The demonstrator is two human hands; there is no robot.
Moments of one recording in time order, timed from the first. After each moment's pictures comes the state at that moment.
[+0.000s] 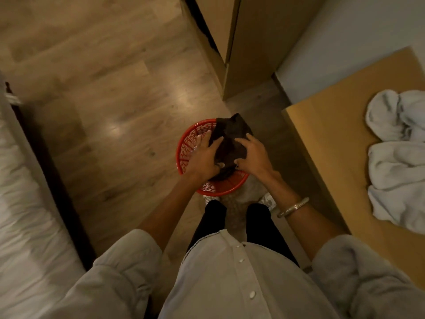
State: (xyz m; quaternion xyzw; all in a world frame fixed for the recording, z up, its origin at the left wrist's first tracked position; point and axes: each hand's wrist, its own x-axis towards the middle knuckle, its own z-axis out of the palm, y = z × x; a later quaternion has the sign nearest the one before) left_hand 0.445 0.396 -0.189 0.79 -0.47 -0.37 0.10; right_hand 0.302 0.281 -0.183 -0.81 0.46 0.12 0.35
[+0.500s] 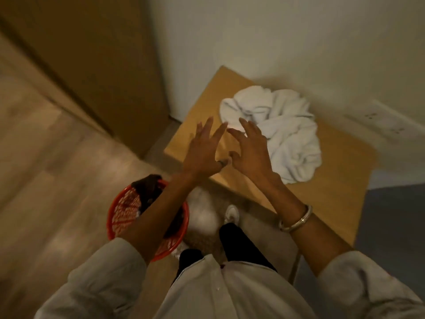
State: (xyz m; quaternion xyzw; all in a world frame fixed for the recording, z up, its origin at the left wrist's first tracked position) left_hand 0.235 0.182 -0.073 0.56 -0.77 -0.26 0.16; right_hand 0.071 0.188 -0.043 -0.74 0.65 -0.10 0.14
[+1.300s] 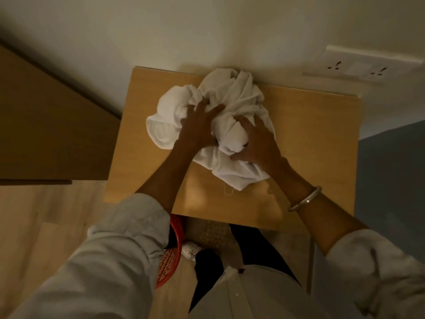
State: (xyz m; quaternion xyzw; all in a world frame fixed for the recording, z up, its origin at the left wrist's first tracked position) left_hand 0.029 0.009 -0.140 0.48 -0.85 -0.22 -0.04; right_hand -0.152 0.116 -0.149 -0.60 0.74 -0.15 0.28
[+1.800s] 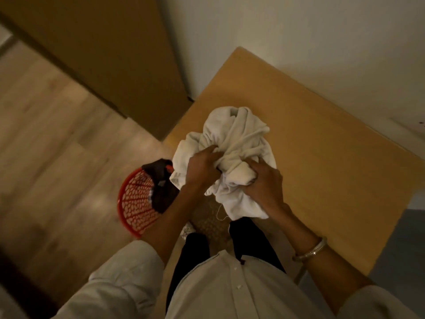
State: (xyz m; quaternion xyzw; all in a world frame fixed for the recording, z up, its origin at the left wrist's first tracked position) left_hand 0.198 0.198 -0.137 0.65 -0.67 -0.28 0.21; right_hand -0.001 0.209 -0.111 -0.71 0.63 -0.11 0.29
